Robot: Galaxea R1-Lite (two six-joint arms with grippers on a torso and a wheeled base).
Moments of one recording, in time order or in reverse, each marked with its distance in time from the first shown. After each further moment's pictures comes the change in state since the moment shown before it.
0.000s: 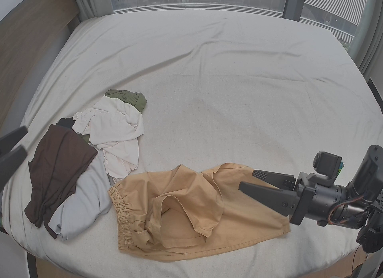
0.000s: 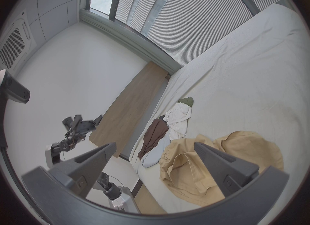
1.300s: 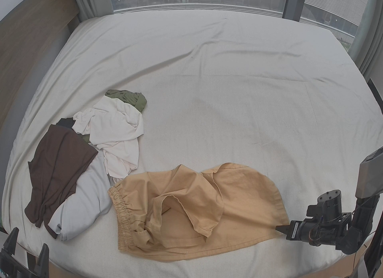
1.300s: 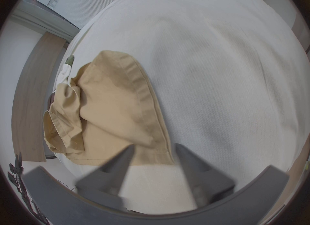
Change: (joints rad) left arm 0.184 -0.824 0.522 0.433 0.532 0.262; right arm -0.384 0.507 0.291 -0.033 -0.233 0.027
